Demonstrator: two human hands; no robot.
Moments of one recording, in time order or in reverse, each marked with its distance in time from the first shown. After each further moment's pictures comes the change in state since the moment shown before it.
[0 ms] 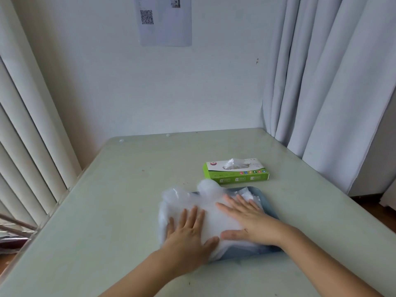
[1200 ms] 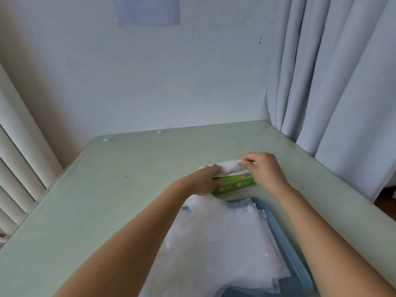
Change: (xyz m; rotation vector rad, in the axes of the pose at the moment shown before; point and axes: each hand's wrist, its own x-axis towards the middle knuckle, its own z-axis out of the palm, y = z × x) left_hand 0.169 0.025 -0.094 -0.172 -0.015 0.183; right_hand 0.092 0.084 -0.071 0.439 0.811 0.181
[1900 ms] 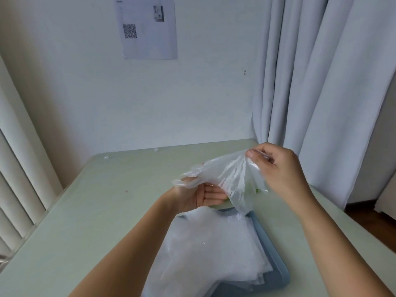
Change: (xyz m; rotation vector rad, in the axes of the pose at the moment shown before) left_hand -0.046 0.000 -0.007 -1.441 -0.113 0.141; right_hand -0.057 -0.089 -0.093 0.206 0.258 -0.090
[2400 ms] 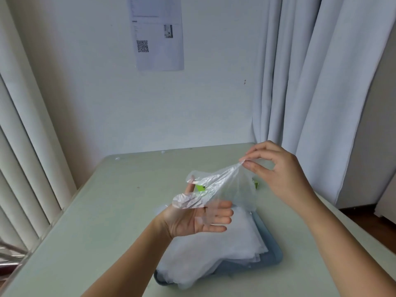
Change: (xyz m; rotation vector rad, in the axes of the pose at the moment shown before) left_hand -0.072 -0.028 0.008 -0.174 -0.438 -0.115; right_hand -0.036 -0.042 -0.024 -0.038 -0.090 -0.213
